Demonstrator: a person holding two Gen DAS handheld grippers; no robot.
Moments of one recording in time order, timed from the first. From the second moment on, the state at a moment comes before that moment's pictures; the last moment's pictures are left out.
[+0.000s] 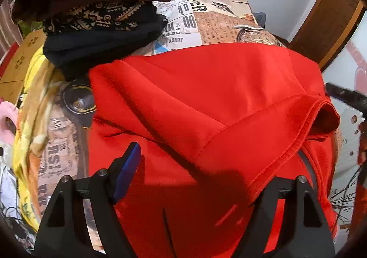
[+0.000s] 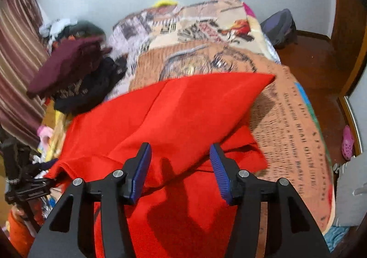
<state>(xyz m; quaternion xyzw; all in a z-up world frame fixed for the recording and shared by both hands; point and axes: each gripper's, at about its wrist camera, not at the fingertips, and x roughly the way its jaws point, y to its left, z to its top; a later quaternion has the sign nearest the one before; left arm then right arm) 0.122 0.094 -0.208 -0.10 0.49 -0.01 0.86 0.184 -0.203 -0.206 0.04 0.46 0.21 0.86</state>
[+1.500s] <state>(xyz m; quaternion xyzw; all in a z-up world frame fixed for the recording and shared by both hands) 0.210 0.239 -0.297 -0.24 0.51 0.12 0.81 0.250 -0.243 -0.237 0.11 0.51 0.17 0.83</state>
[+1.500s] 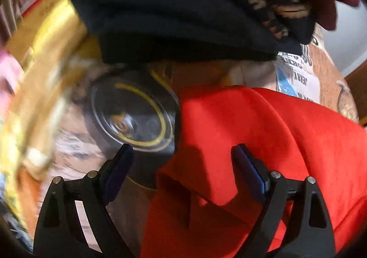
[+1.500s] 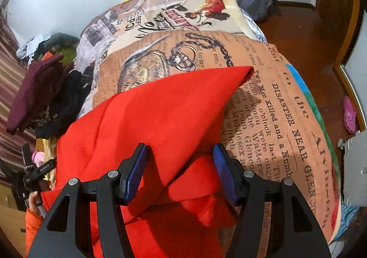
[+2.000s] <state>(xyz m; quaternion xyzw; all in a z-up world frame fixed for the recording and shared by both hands) 0.212 0.249 -0.318 -0.39 0.48 -0.01 0.78 0.270 -0.249 -0.256 0.21 0.51 0.21 0.81</state>
